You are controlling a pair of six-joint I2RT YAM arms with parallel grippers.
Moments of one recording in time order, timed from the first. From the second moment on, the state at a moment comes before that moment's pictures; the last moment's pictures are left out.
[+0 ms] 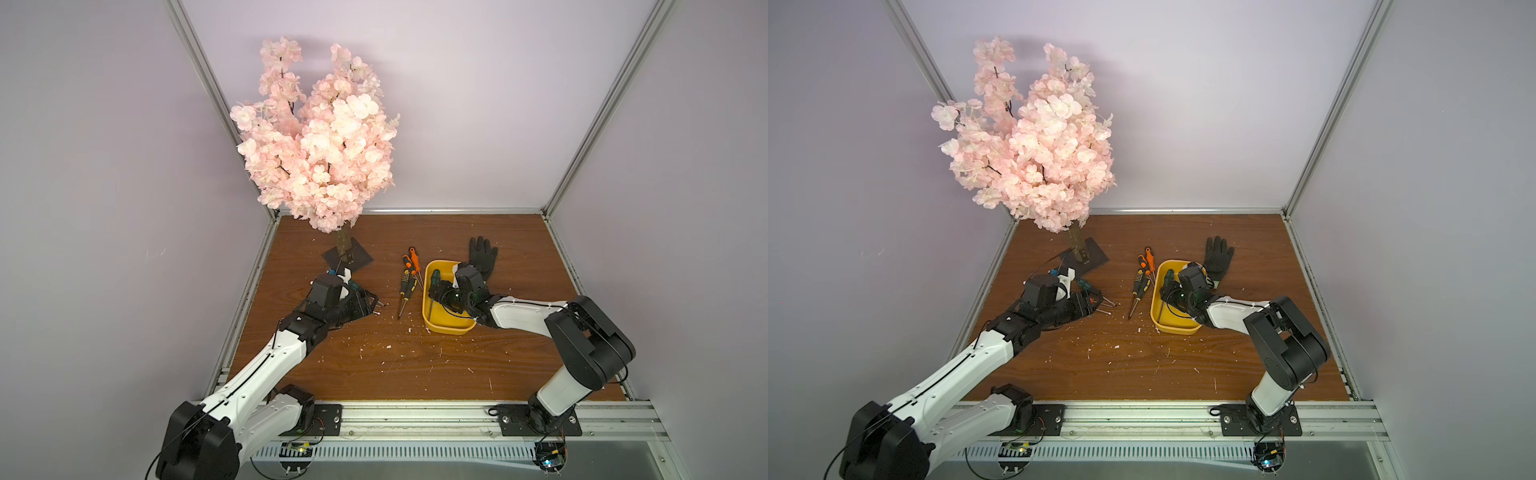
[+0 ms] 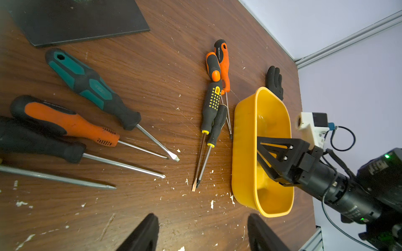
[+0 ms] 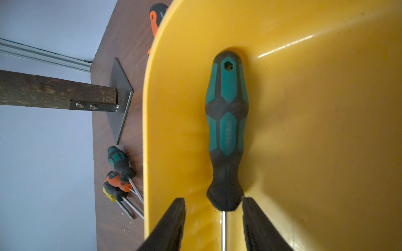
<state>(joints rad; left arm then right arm) -0.40 1.01 0.61 -0.27 0.27 -0.72 0.58 1.64 0.74 0.21 -0.12 0.98</state>
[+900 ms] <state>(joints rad) -0.51 1.25 0.72 -0.20 0.25 -0.71 0.58 1.36 0.85 -0.11 -0.02 0.63</state>
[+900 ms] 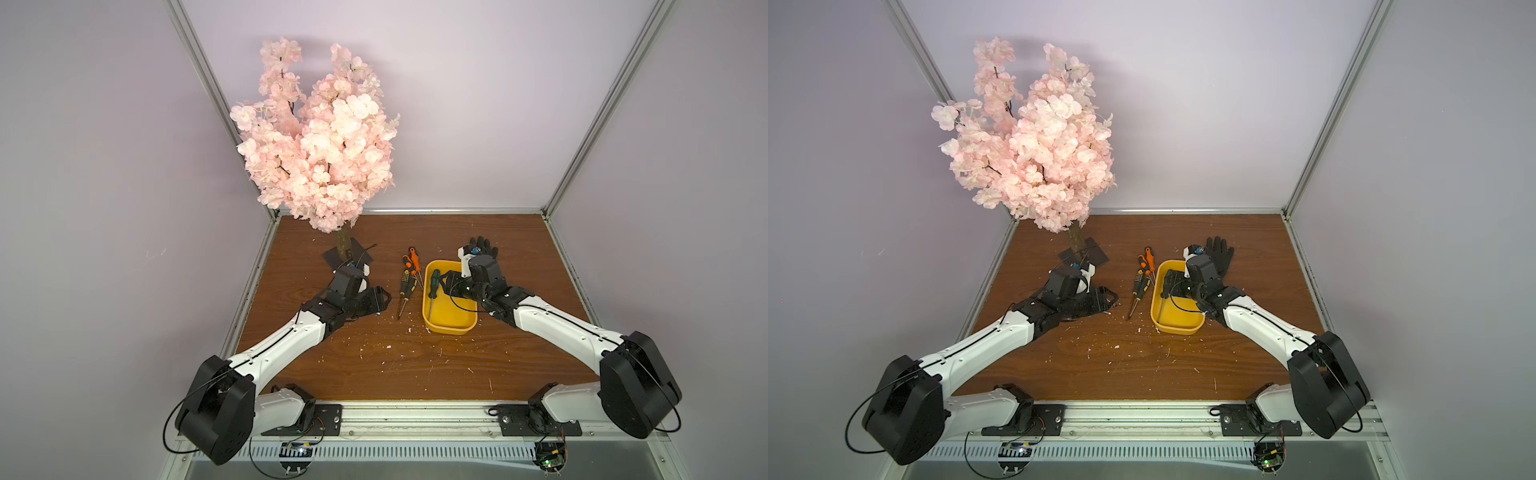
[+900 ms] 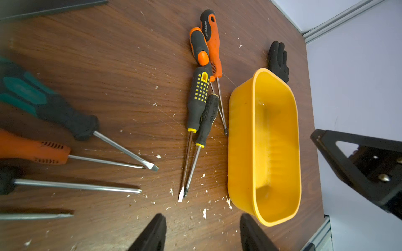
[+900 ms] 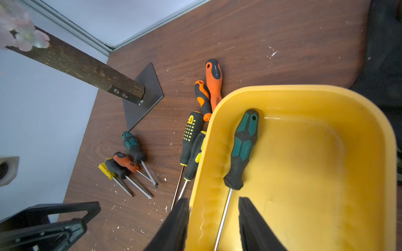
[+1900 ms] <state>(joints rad) -0.64 1.43 0.83 -0.23 0.04 -0.72 0.56 1.72 1.39 -0.36 -0.04 0.37</state>
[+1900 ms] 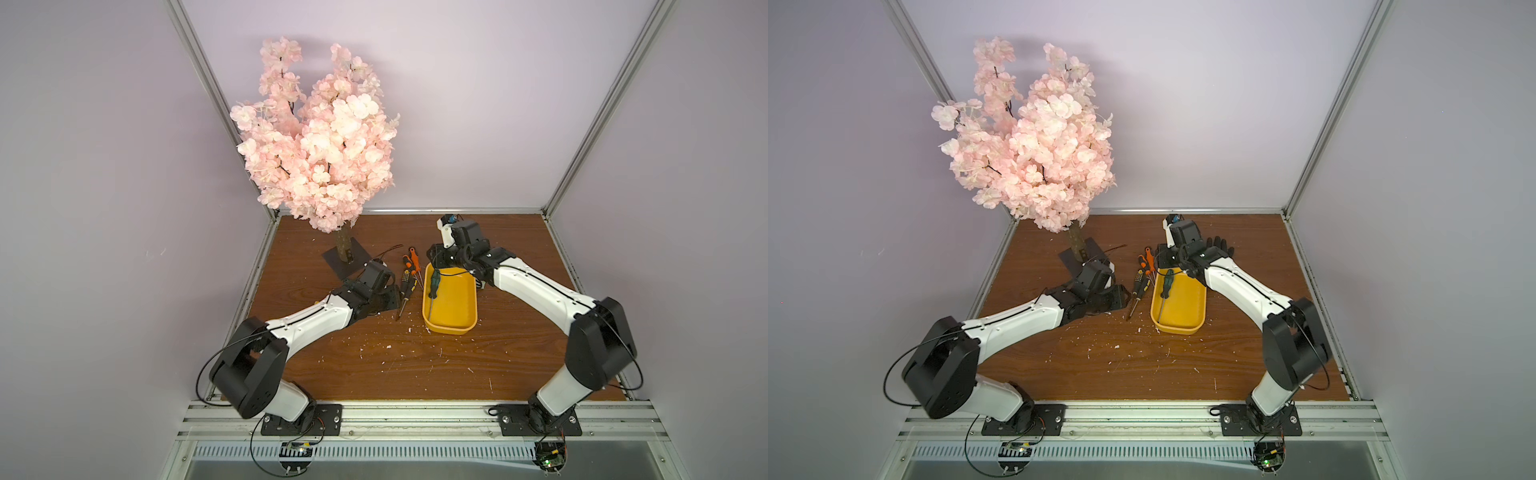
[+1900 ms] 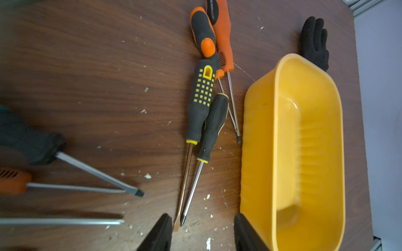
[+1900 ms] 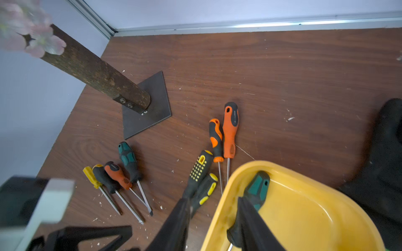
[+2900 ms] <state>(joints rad) -0.64 1.07 0.68 -0.42 -0.12 -0.71 0.55 2.53 2.37 -0.95 -0.02 0.27</state>
